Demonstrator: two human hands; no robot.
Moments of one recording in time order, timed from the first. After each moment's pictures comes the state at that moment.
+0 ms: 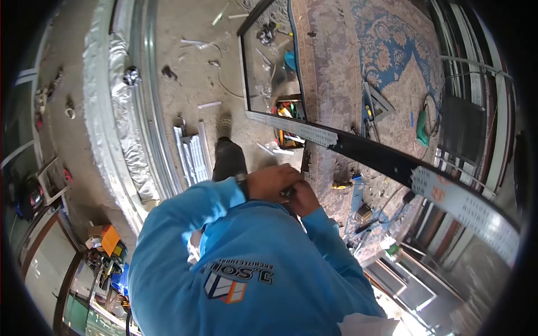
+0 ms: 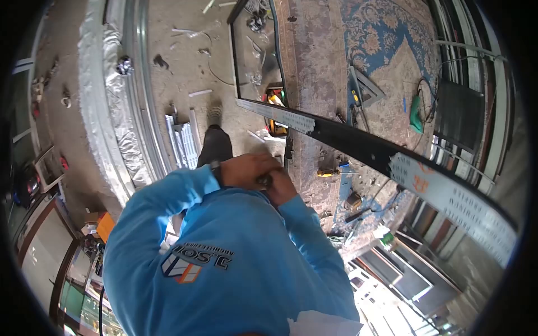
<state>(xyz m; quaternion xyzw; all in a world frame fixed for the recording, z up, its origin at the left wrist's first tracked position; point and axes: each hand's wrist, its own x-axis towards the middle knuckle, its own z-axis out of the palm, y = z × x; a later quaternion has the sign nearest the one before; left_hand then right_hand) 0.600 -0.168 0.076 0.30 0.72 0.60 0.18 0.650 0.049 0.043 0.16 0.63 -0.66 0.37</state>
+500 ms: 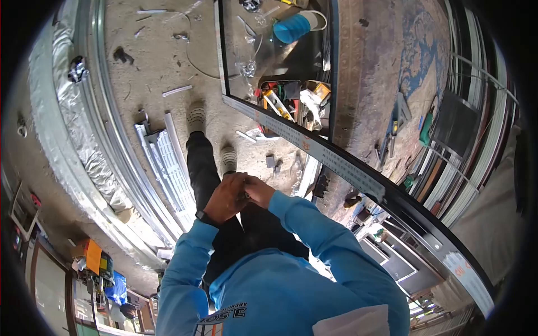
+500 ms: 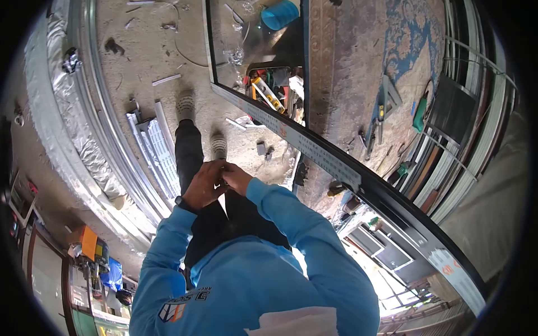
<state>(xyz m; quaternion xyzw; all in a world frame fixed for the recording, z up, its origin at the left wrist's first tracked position) 0.662 -0.237 -0.130 -0.02 0.73 0.64 0.22 0.624 -0.066 -0.138 0.39 0.45 -0.56 0.58</state>
